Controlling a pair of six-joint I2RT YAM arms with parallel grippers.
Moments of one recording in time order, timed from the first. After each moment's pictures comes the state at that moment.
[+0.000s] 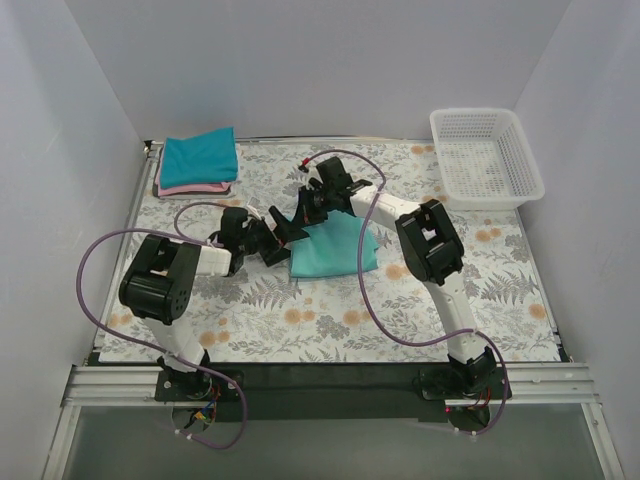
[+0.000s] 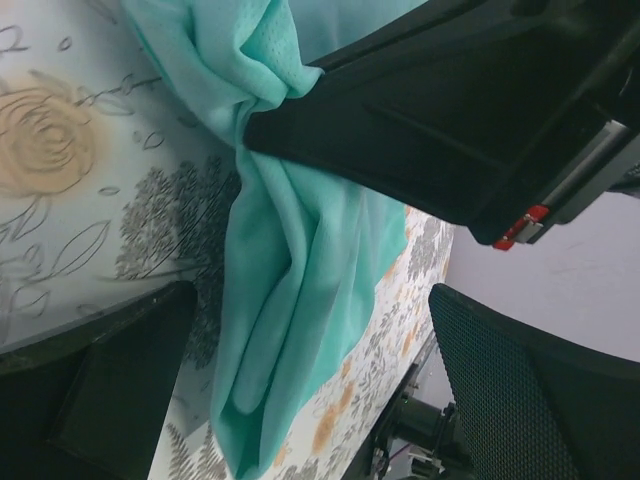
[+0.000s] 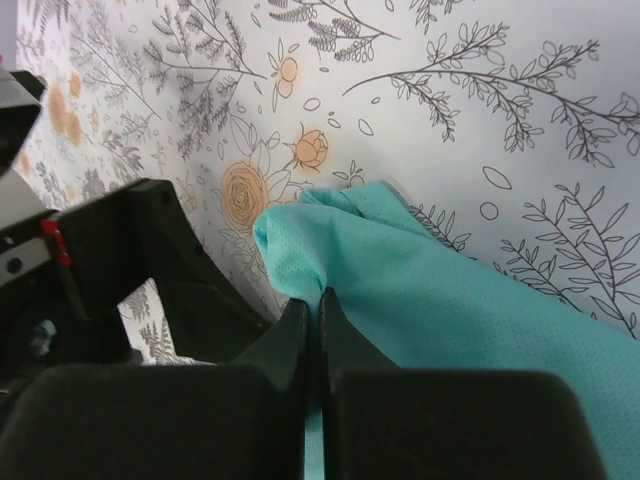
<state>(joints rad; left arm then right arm) -0.27 1.76 0.67 0.52 0.56 -0.99 0.63 2.33 1.80 -0.26 -0.57 0.42</state>
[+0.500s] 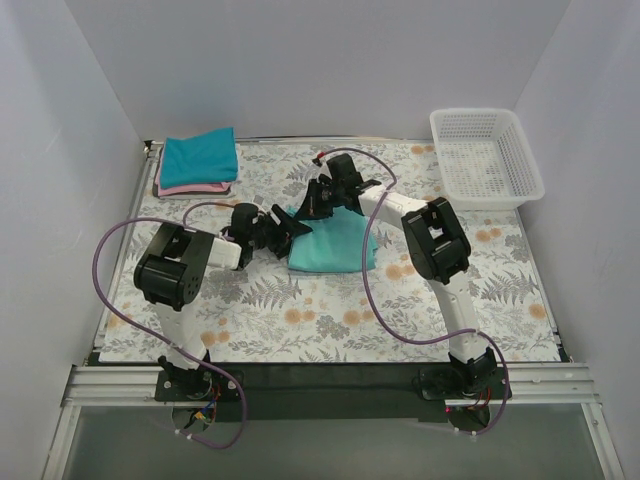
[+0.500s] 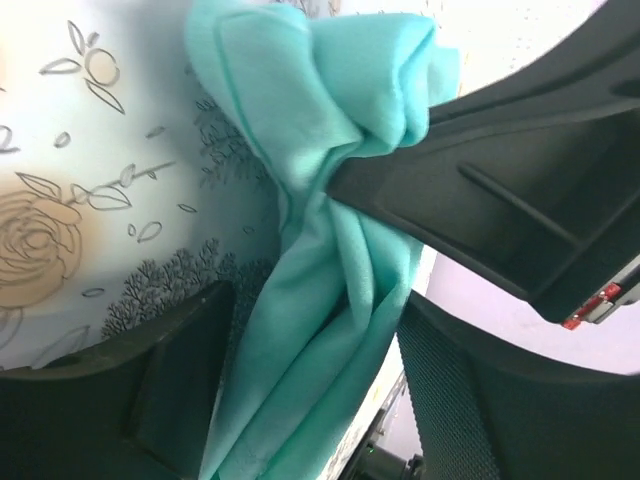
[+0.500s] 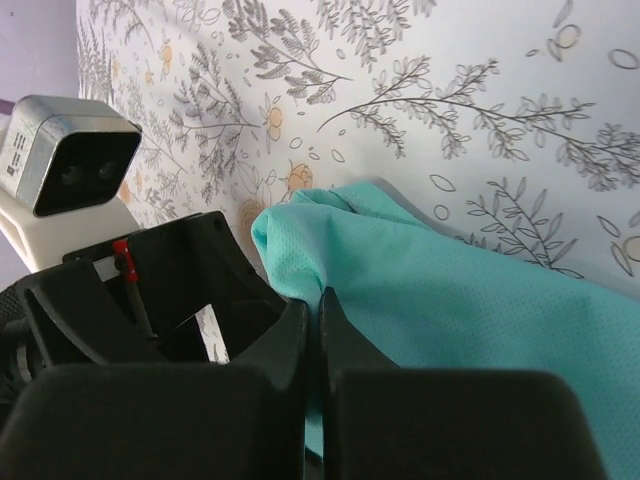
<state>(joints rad) -0.32 1.90 0.77 0.58 0.47 -1.13 0.58 2.31 1.74 -0.14 -0.58 0.61</state>
